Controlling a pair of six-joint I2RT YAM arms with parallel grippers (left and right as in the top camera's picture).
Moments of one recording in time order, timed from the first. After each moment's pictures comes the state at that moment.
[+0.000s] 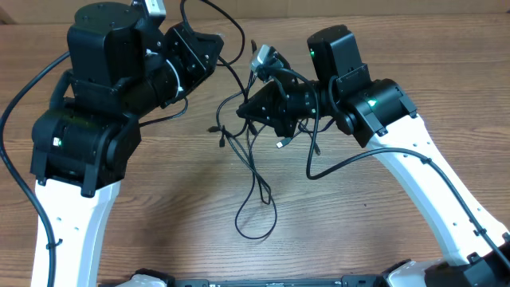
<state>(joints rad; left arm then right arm) -0.29 1.40 1.91 -0.93 0.32 -0.97 0.49 1.59 1.60 -0.73 -0.79 -0.18</state>
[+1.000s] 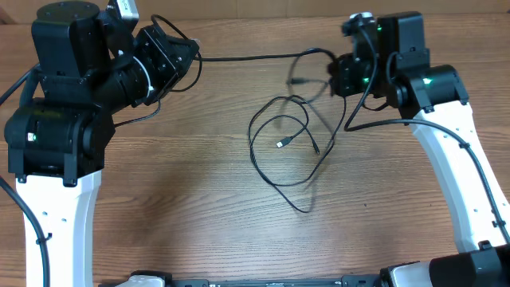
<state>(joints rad) -0.11 1.40 1.91 -1.00 0.48 -0.90 0.18 1.59 1.60 -0.84 -0.19 0.06</state>
